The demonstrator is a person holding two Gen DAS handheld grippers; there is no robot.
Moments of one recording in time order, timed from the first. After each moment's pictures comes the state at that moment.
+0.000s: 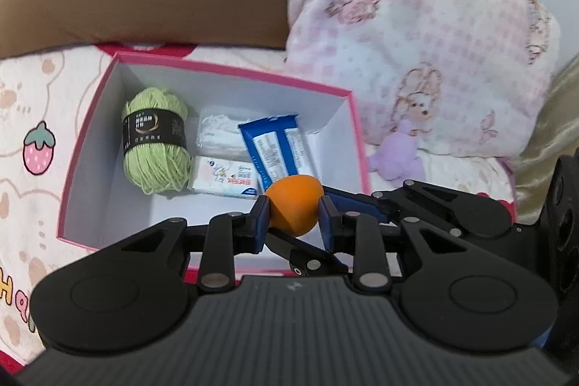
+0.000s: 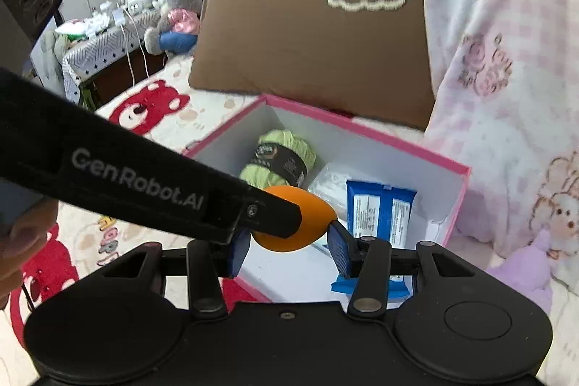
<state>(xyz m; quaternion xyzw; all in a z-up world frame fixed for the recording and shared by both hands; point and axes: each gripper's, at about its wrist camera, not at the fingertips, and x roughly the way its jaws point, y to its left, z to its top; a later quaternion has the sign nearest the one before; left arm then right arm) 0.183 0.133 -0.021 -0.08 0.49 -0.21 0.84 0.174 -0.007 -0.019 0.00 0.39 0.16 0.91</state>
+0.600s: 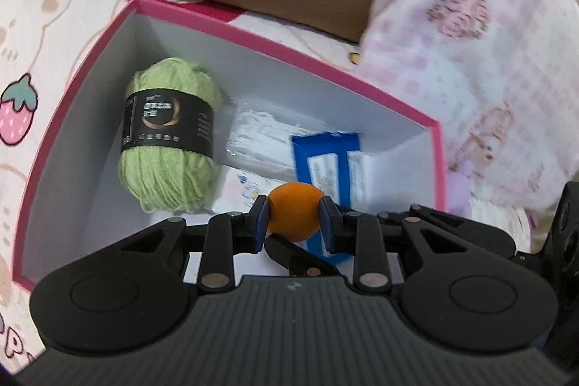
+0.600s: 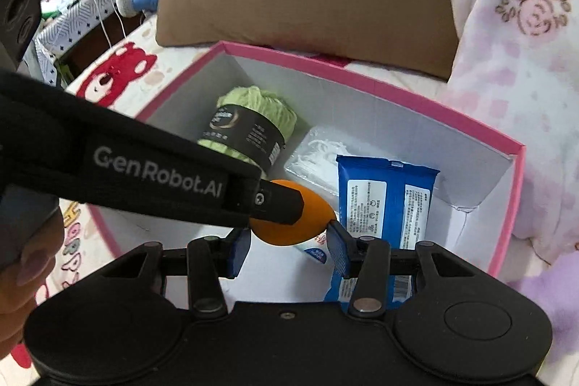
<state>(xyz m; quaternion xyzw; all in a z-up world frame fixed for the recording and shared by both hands) 0.259 0.148 -0.100 -0.16 0.53 -0.15 0.82 0.260 -0.011 -0.075 0.03 0.48 0.16 0.86</state>
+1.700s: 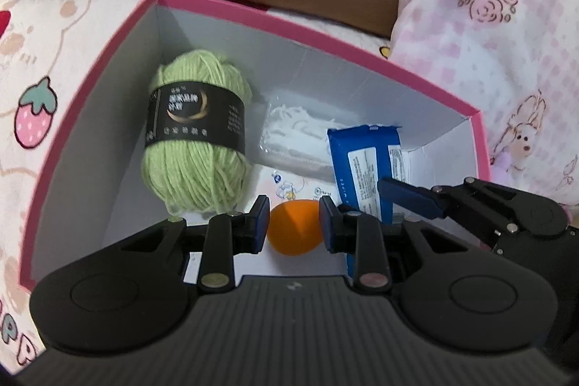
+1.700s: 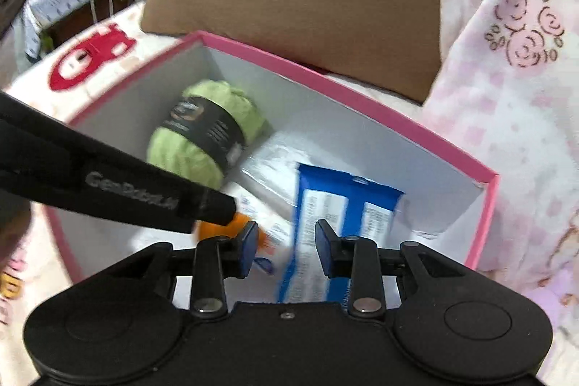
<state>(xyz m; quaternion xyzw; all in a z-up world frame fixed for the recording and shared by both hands) 0.254 0.146 -0.111 -0.12 0.52 -0.12 0.83 0.251 -0.014 -0.082 -0.07 0.44 0.12 0.89</state>
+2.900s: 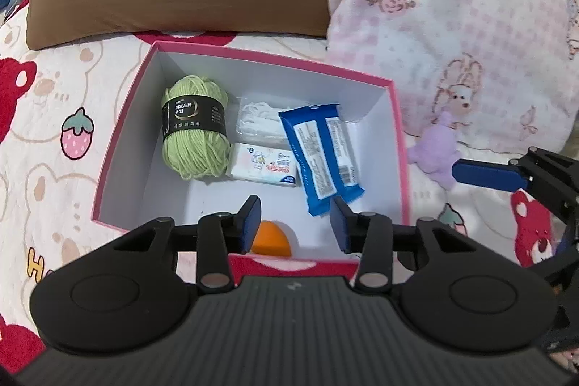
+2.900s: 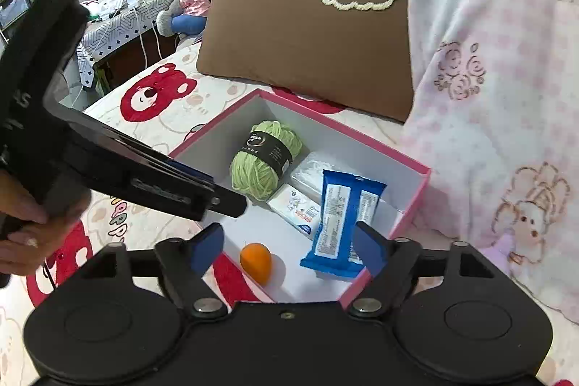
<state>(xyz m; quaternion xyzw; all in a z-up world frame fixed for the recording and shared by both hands) 0.176 0.136 -0.010 -0.05 0.51 -0.15 0.85 0.148 -0.051 0.035 -0.02 0.41 0.18 0.89</state>
